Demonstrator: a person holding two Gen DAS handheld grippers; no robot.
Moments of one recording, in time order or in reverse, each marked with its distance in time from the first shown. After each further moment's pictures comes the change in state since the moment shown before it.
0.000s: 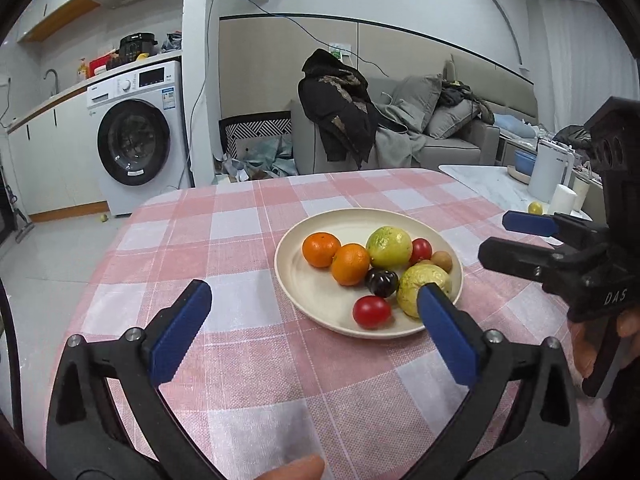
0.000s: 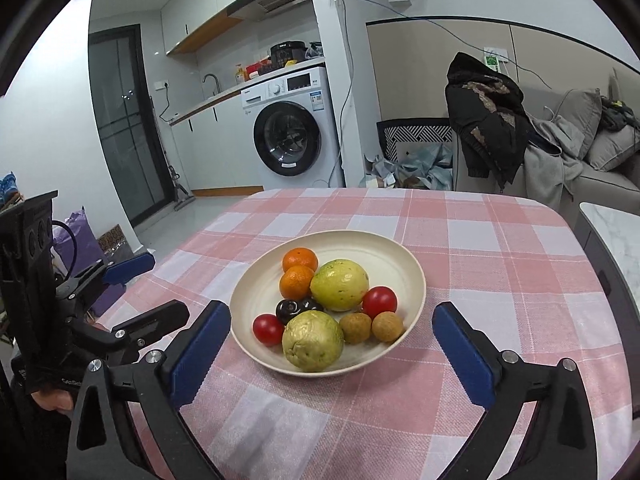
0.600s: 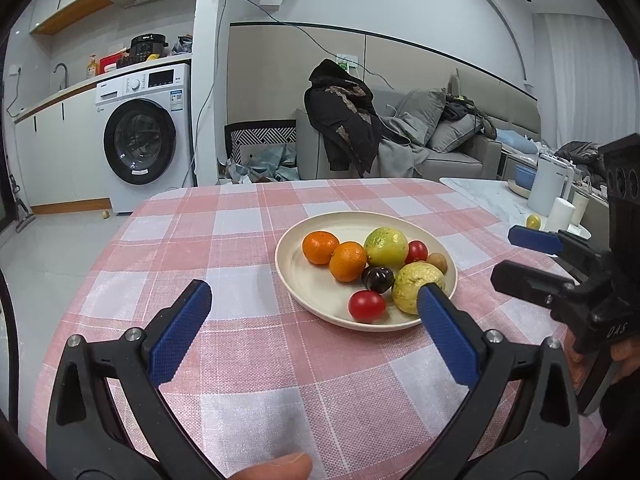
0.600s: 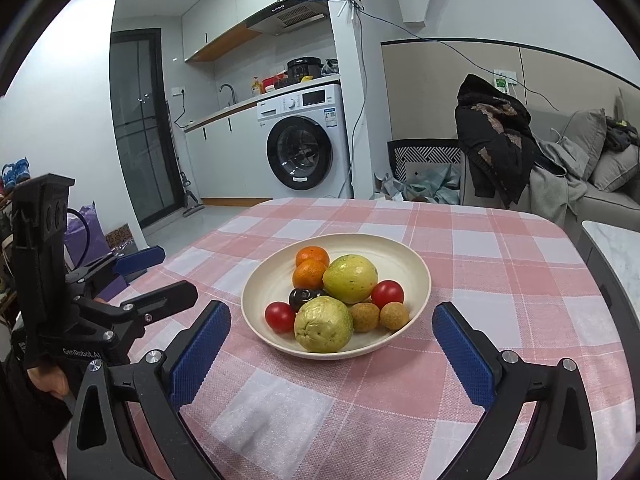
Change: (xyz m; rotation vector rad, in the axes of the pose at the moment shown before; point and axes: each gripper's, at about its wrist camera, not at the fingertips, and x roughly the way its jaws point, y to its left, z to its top) left arm -0.022 -0.003 -0.013 -0.039 -0.048 0.003; right arm -0.016 0.010 -0.024 -0.059 -0.072 0.019
